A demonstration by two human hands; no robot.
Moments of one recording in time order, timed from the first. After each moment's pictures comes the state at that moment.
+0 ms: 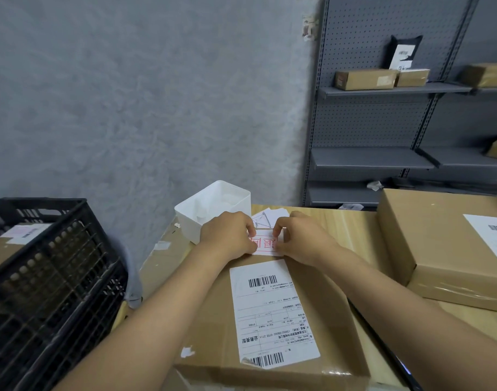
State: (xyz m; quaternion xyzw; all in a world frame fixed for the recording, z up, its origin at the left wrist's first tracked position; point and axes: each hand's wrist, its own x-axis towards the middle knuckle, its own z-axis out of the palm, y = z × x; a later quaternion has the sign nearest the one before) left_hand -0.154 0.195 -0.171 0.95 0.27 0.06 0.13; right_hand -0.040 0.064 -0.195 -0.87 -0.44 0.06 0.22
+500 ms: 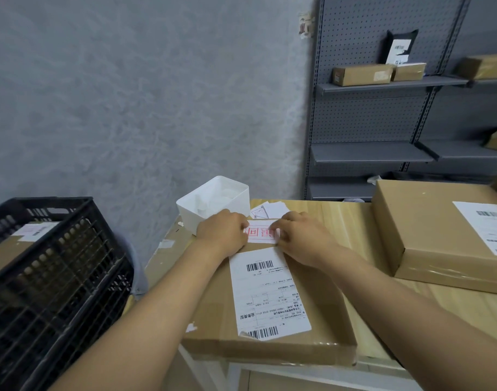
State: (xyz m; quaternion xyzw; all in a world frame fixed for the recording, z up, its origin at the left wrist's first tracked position) left_hand -0.172 0.187 -0.180 0.96 0.27 0.04 0.09; right_hand -0.059 0.039 -0.203 -0.87 -0.48 0.01 0.13
